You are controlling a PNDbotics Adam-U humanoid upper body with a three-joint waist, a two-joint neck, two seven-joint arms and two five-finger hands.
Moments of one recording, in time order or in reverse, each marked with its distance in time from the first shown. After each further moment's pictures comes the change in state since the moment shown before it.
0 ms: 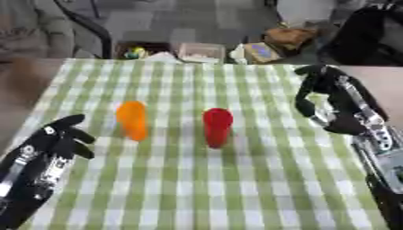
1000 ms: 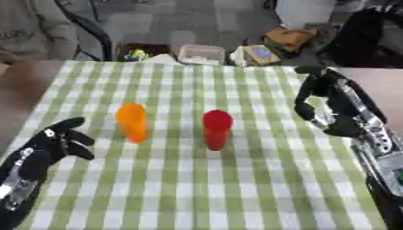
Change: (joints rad) left arm 0.000 0.000 0.000 0.015 0.037 0.028 0.030; right arm 0.000 0.000 0.000 0.007 0.000 0.005 0.007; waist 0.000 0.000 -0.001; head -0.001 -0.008
